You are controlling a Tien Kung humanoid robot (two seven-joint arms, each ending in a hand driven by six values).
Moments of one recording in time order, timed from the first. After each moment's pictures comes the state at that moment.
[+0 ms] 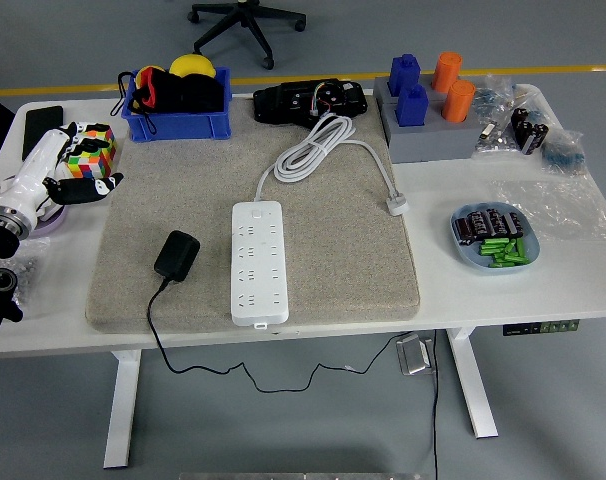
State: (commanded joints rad) left arm -0.29 0.24 -1.53 -1.30 1.80 -0.07 0.12; right arm -0.03 -0.22 1.41 0.41 -1.38 0.06 -0.25
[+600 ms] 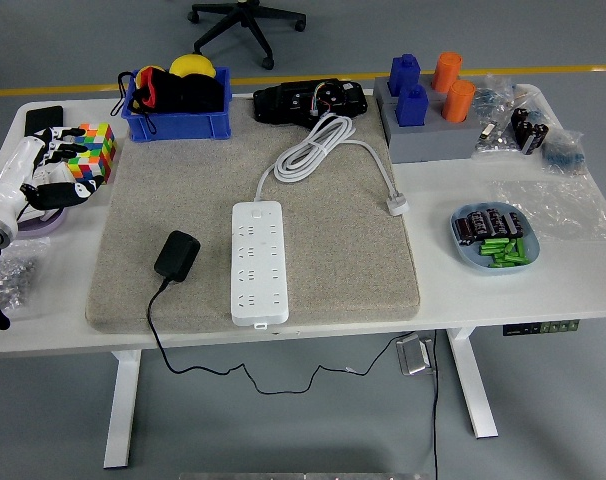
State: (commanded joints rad) left arm -0.25 0.24 -1.59 -1.30 1.77 -0.08 0.12; right arm -0.02 -0.22 1.40 0.41 -1.38 0.06 -0.25
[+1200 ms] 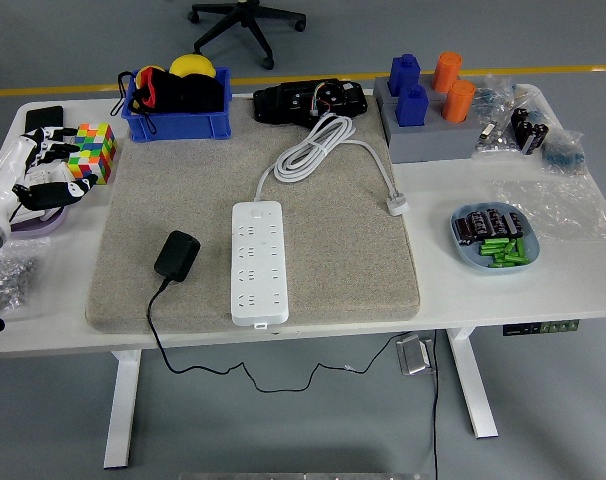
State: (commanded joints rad) left arm -0.24 0.24 -1.60 -1.32 1.77 -0.08 0.13; right arm -0.01 -0.23 1.38 0.41 -1.38 0.06 -0.25
